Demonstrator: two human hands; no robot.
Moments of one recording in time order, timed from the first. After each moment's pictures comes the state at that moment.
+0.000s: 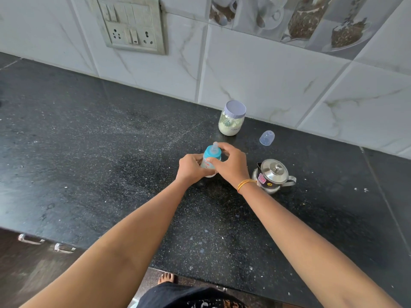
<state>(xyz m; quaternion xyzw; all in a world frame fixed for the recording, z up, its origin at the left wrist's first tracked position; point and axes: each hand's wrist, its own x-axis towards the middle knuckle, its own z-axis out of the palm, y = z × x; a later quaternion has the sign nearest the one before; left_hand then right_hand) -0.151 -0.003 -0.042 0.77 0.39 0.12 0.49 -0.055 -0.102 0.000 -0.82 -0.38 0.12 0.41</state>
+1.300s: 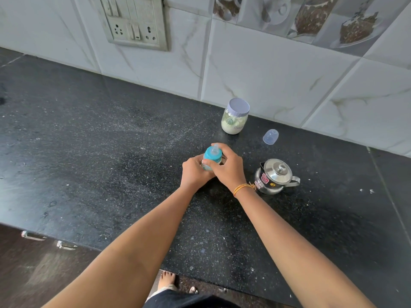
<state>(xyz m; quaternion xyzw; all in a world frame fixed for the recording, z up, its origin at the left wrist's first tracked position) -0.153 -0.023 -0.051 0.74 0.36 0.23 0.52 -0.063 -0.097 -0.019 -0.79 -0.36 0.17 0.47</state>
